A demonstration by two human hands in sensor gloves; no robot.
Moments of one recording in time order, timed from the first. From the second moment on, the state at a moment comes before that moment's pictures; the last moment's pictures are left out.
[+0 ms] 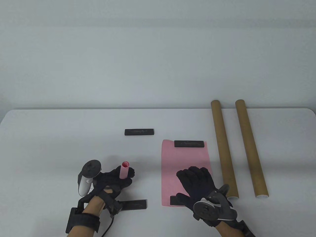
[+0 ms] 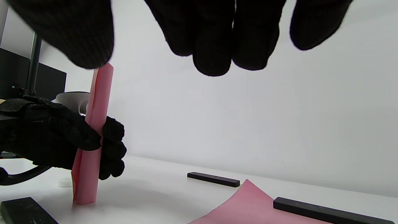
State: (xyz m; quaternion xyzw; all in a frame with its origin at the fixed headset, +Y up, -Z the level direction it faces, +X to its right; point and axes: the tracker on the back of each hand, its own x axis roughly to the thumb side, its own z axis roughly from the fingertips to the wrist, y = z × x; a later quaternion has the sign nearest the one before) left_hand -0.230 -0.763 -0.372 -0.18 -0.10 0.57 0.80; right_hand 0.132 -0.668 -0.270 0.32 -0.22 0.92 0.07
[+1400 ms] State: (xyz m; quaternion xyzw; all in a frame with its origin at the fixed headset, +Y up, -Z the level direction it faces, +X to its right) left_hand -0.214 -0.695 -0.334 0.06 -0.05 0.02 1.00; right_hand 0.256 -0.749 -0.450 -0.30 0.20 0.93 -0.01
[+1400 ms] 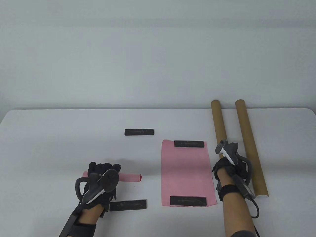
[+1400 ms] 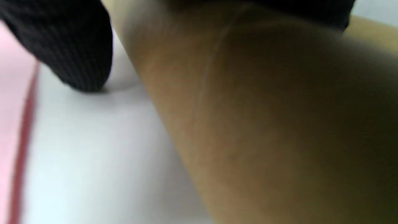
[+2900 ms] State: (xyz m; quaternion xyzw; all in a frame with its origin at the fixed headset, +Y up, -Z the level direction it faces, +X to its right) left_hand -0.238 -0.673 -0.323 0.14 0.01 0.03 0.99; right_hand 0.282 -0.652 -0.295 0.08 -0.29 0.95 -0.10
